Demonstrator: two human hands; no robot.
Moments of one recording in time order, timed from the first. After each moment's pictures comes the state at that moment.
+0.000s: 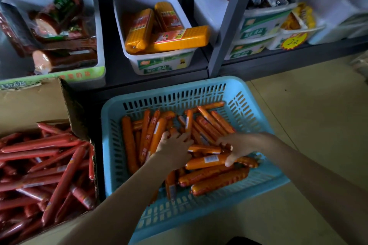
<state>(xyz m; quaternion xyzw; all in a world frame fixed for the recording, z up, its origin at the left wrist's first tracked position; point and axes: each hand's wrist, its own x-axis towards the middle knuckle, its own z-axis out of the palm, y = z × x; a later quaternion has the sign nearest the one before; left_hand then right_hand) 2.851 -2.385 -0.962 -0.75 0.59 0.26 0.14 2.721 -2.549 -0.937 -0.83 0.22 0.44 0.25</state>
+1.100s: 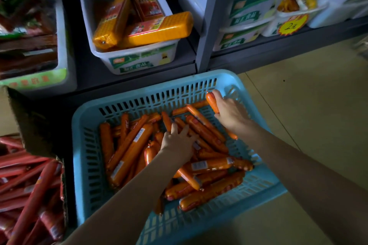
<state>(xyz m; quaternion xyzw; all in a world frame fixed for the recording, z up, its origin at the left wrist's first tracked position) 2.838 -2.447 -0.989 -0.77 0.56 0.27 0.17 2.759 -2.590 -0.964 -0.91 0.39 0.09 0.11</state>
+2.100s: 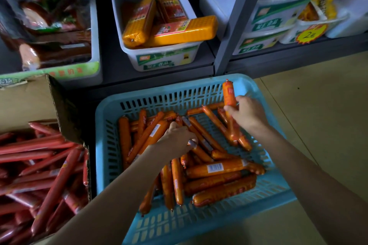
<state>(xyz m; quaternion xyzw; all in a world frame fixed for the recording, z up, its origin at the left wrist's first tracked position) 2.891 -2.411 -1.021 -0.76 0.57 0.31 0.06 2.765 -2.575 -0.944 -0.86 0.48 0.02 0.16</state>
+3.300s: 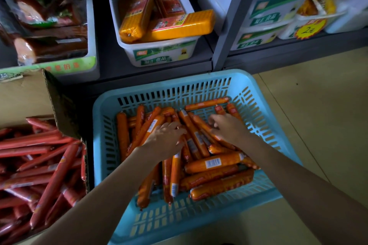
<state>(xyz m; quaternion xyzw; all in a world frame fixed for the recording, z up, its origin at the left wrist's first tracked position) 2.883 -2.388 -0.975 -0.79 0.56 0.26 0.02 2.757 -2.549 -0.984 -0.93 0.27 0.16 0.21</state>
